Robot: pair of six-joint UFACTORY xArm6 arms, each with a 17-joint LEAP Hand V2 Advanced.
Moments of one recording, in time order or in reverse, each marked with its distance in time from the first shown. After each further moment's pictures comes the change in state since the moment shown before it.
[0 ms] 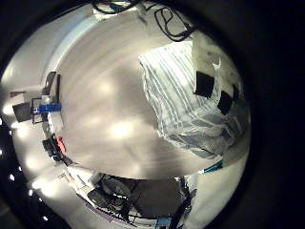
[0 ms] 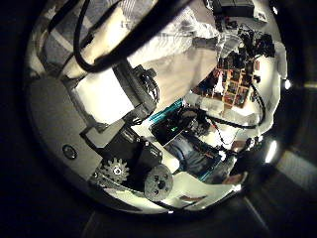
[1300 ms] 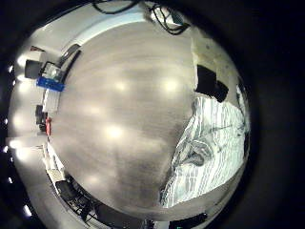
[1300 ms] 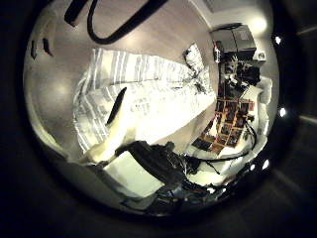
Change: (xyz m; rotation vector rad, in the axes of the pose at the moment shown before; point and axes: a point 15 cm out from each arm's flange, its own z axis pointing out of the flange) left arm -0.058 -0.063 -0.021 0.276 0.111 -0.301; right arm 0.100 -0.132 -0.010 0.420 -0.061 0.238
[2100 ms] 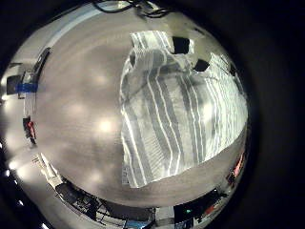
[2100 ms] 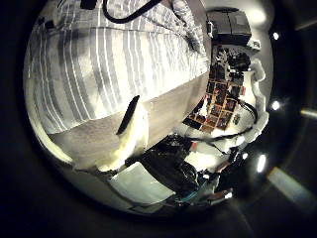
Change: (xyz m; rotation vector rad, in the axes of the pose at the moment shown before) left arm 0.061 0.095 0.111 -0.233 0.101 0.109; right arm 0.103 0.142 0.056 -0.533 -0.092 0.286
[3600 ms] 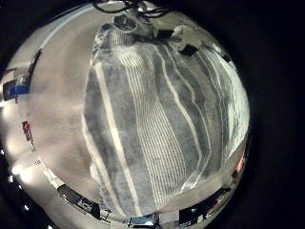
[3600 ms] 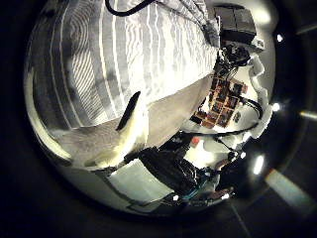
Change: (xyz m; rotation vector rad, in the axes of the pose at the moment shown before) left arm 0.006 0.007 0.035 -0.043 -0.015 0.041; right arm -0.005 0.020 0.058 -0.075 -0.144 -0.013
